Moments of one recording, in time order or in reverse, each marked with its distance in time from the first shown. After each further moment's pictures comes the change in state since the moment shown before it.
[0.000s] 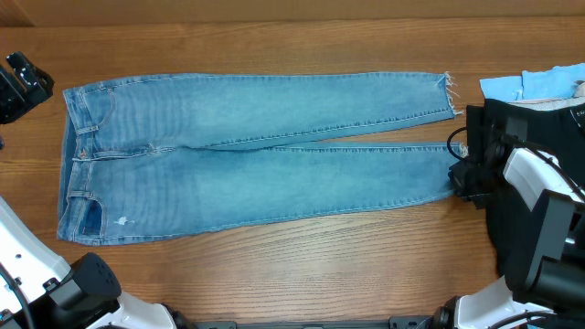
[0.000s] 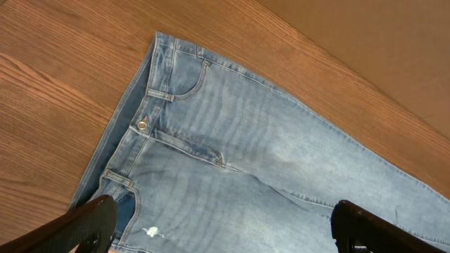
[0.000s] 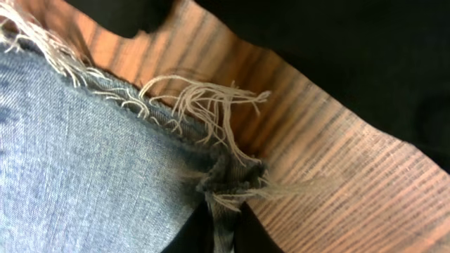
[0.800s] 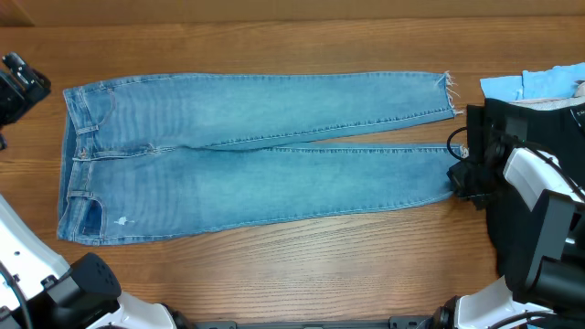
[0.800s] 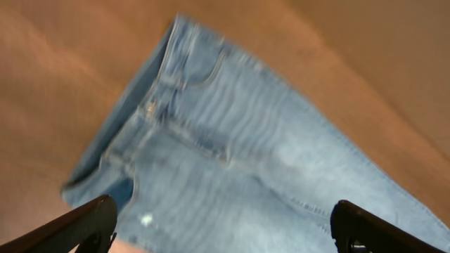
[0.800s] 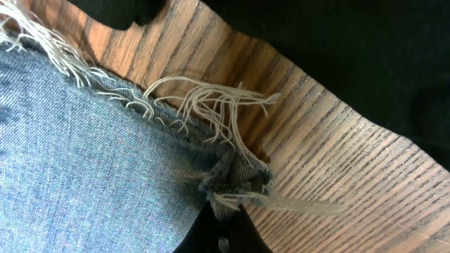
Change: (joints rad) left arm 0.000 0.000 -0.047 0.016 -0.047 -0.109; right arm 0.000 0.000 0.000 -0.006 0.005 -0.003
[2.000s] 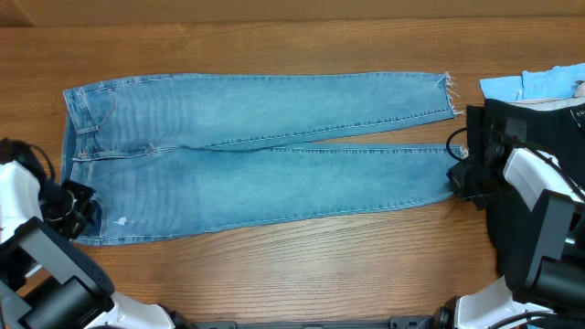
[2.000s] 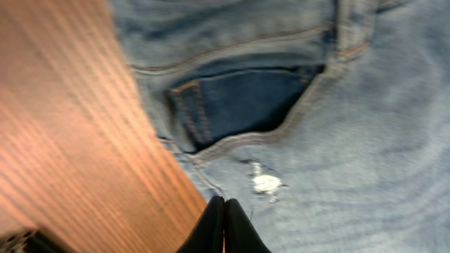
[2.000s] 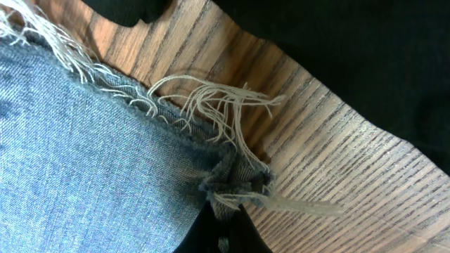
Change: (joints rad) left arm 0.095 0.012 -0.985 0.377 -0.284 -0.341; right arm 0.000 0.000 0.000 -0.003 0.000 -0.030
